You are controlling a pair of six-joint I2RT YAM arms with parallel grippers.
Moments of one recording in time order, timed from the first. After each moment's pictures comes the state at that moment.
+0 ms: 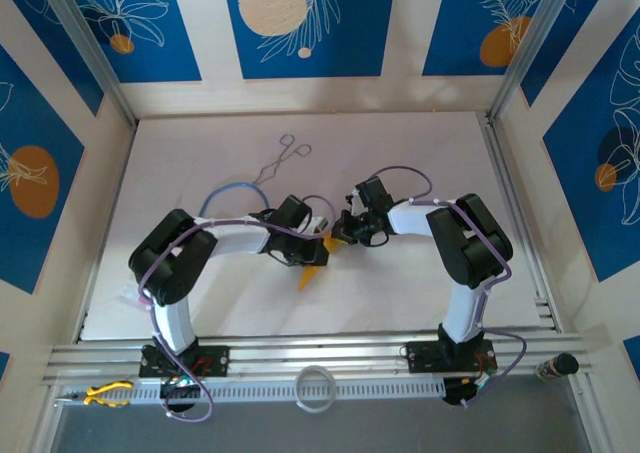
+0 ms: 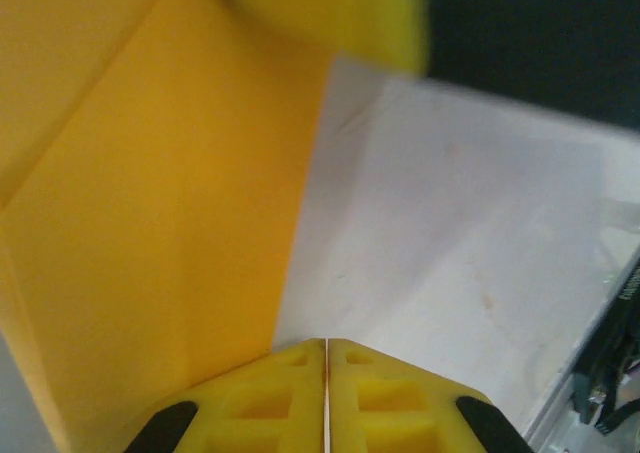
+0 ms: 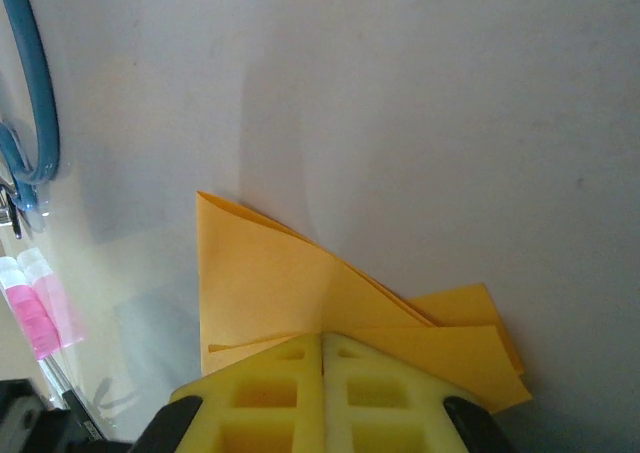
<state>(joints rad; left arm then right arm) -0.73 1.84 0.97 -0.21 0.55 -0.57 0.46 1.86 0.93 -0.12 -0.55 0.72</state>
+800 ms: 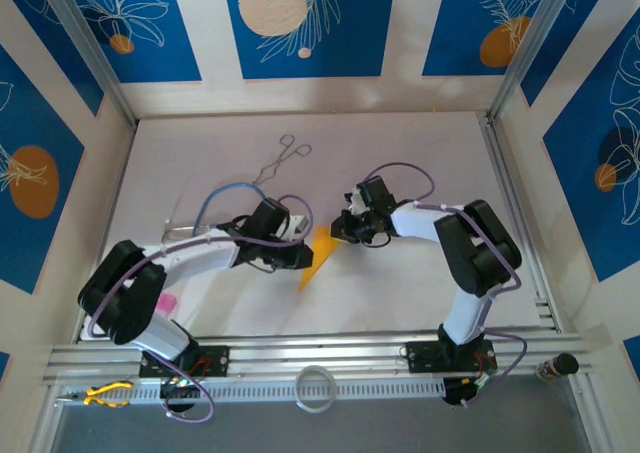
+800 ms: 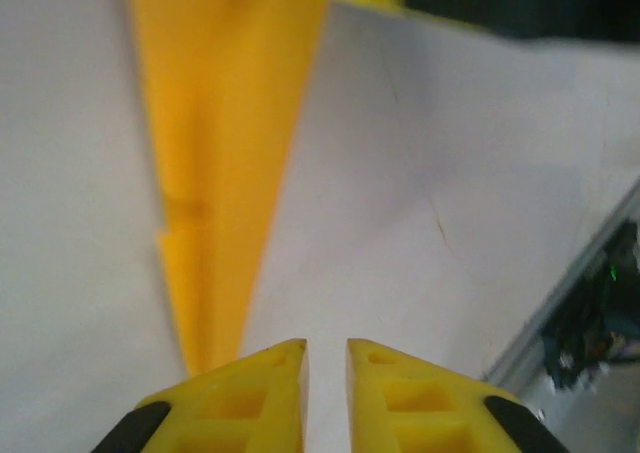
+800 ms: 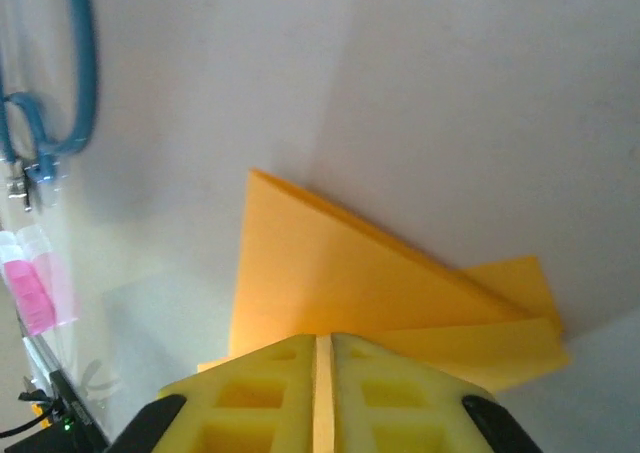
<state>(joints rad) -0.67 1.52 0.81 -0.26 0.47 -0.59 0.48 1.75 0.90 -0.13 -0.54 0.66</state>
